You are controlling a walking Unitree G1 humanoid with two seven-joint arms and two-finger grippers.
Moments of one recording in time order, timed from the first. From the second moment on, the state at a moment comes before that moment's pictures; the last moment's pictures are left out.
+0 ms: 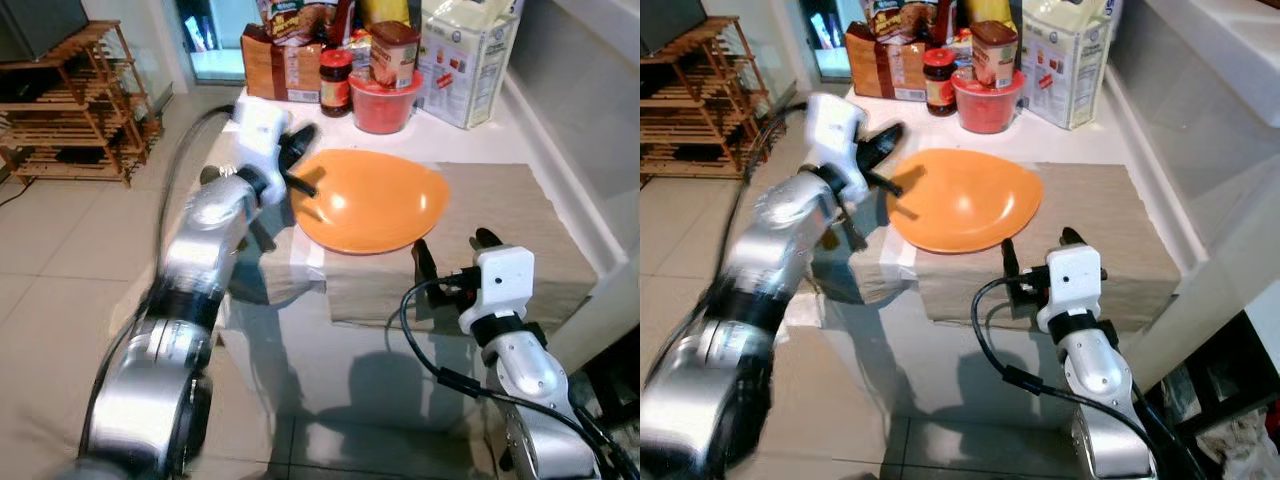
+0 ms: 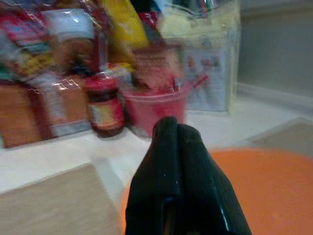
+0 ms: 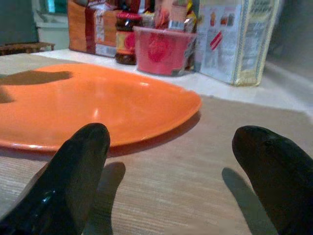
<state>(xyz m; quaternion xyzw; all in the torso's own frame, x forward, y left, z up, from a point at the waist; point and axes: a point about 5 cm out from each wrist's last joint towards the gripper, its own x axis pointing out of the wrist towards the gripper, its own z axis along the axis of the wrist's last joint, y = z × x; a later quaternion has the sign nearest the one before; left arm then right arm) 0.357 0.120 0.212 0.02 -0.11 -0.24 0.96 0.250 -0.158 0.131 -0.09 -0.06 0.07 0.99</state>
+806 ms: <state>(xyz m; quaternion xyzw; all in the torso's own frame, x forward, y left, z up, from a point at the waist) 0.230 0.162 0.134 0.01 0.03 -0.07 1.00 0.260 -0.163 0.134 -0.15 -0.12 0.03 0.98</state>
